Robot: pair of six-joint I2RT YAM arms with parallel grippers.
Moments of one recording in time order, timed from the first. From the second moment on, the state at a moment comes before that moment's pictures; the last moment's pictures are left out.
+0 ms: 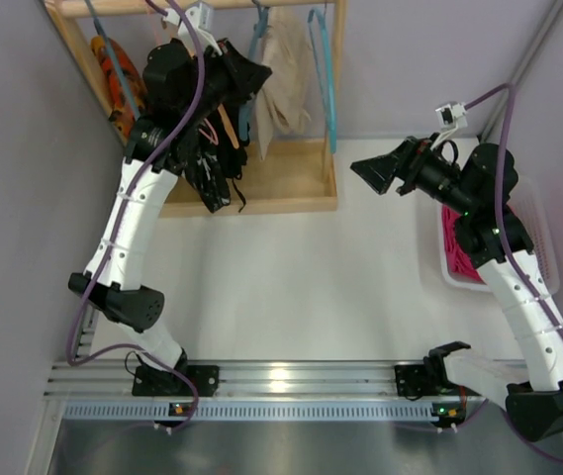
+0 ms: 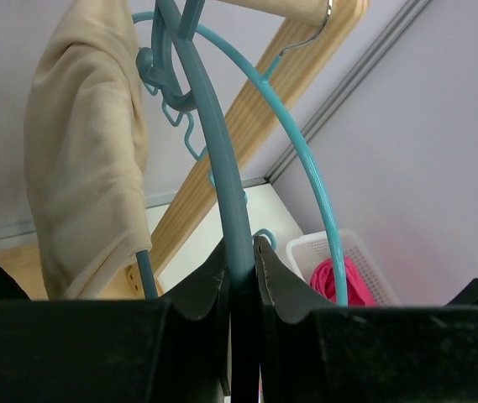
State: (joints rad) left arm -0.38 1.71 2.20 -0.42 0.22 -0.51; right arm 0.28 1.05 1.24 -0.16 -0.51 0.55
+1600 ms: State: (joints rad) left arm -0.42 1.14 1.52 -0.33 0.35 -0.78; right arm 0.92 1.22 1.14 0.09 0.03 -0.17
